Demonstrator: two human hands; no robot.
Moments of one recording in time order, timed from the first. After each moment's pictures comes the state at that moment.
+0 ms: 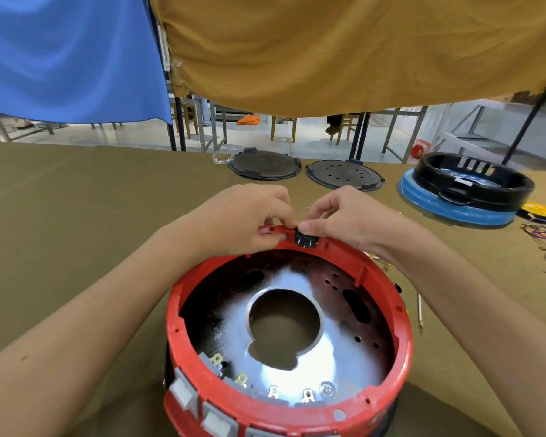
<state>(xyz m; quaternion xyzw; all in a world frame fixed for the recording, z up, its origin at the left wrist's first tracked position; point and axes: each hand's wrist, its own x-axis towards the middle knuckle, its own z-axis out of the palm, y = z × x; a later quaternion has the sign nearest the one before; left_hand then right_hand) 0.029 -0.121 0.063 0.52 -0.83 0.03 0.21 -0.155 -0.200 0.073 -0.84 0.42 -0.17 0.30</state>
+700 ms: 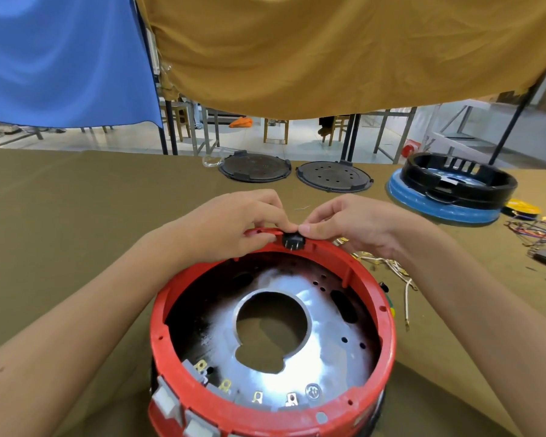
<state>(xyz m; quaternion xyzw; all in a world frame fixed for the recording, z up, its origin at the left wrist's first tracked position) 0.027 -0.118 0.066 0.52 -0.83 -0.04 0.19 -0.177 -0.210 0.078 -0.76 0.40 -0.10 0.50</state>
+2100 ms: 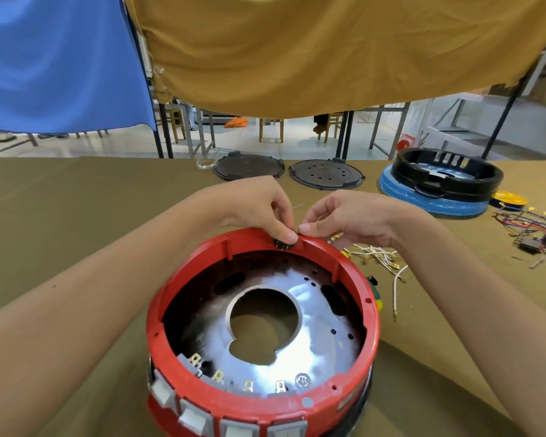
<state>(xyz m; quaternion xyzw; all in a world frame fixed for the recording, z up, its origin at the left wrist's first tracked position) -0.004 -0.155 0.100 0.62 -0.74 -0.24 0.12 -0.189 -0.221 0.081 -0.77 0.37 -0.07 0.52</state>
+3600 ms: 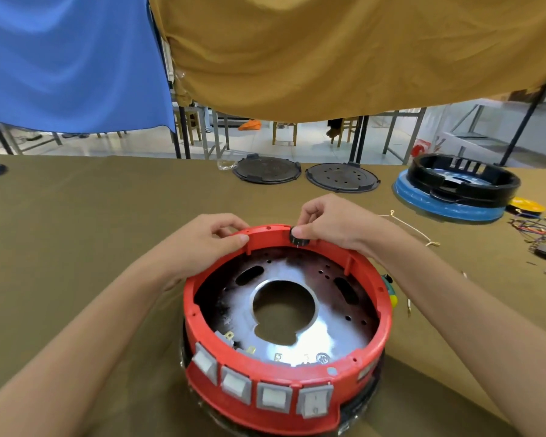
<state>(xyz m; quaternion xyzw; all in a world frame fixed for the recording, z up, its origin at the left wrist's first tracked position) 0.051 -0.067 0.045 0.69 -0.59 -0.23 0.35 -0.151 -0.192 0.070 -0.85 0.41 -0.14 0.30</state>
